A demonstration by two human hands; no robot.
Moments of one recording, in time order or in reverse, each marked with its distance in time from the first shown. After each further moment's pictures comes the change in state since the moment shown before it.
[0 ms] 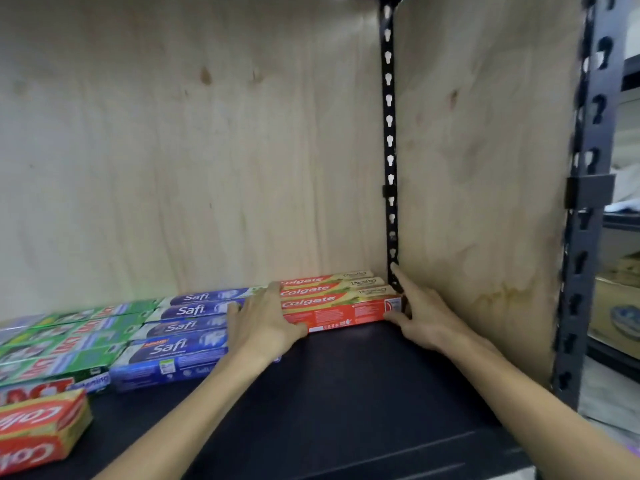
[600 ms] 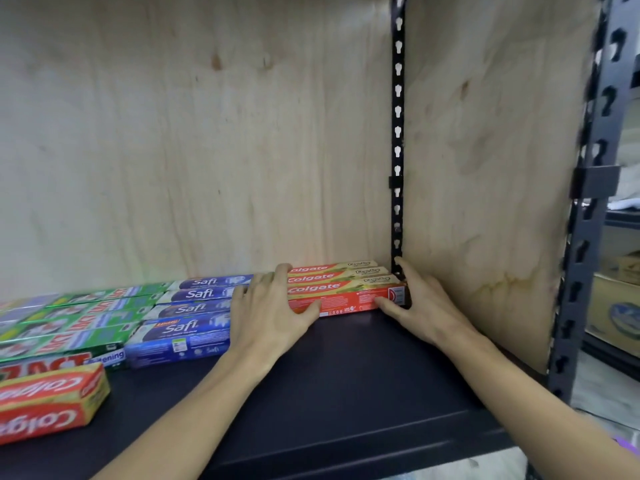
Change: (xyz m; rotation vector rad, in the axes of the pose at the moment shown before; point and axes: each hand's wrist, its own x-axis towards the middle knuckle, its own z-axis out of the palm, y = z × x) left_hand -0.024 0.004 -0.007 0.030 0.210 0.082; right_hand -0.014 -0.009 0.005 -0.009 0.141 -0.034
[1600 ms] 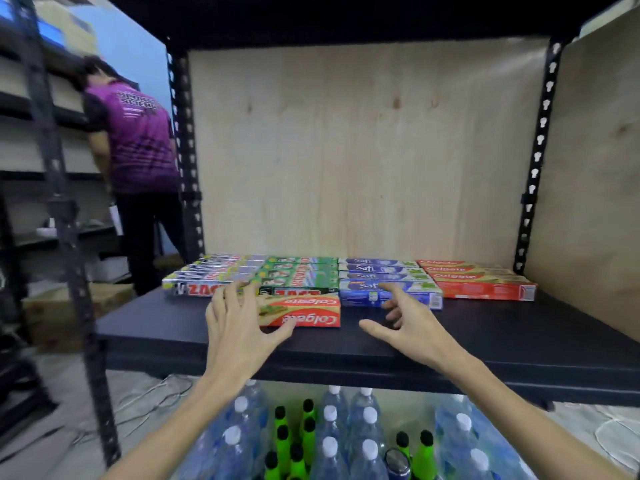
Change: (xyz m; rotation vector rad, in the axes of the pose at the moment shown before) left_hand -0.161 -0.248 -0.187 0.193 0.082 -0.247; right_hand -0.134 -0.224 0.106 0.253 -0.241 -0.303
